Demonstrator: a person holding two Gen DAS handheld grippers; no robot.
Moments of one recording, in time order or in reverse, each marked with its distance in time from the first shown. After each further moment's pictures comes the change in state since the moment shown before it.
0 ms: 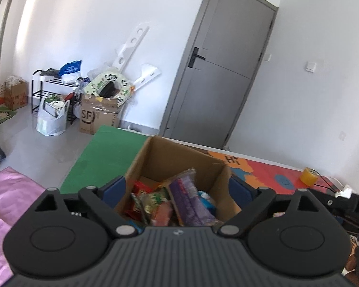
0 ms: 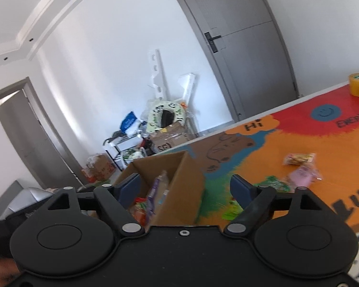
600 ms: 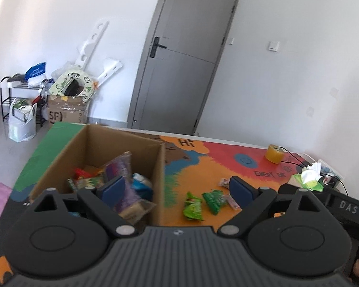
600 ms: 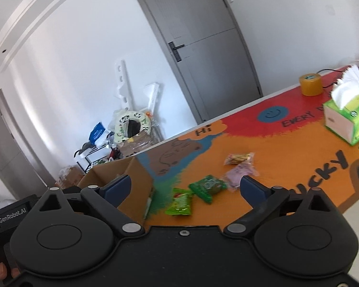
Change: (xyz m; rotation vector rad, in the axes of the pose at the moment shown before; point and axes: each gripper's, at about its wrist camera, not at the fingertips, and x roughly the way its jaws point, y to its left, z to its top) left arm -0.003 -0.075 -0.024 0.109 0.041 -0.133; right arm -0.037 -0.053 -0.009 0.060 -0.049 -0.149
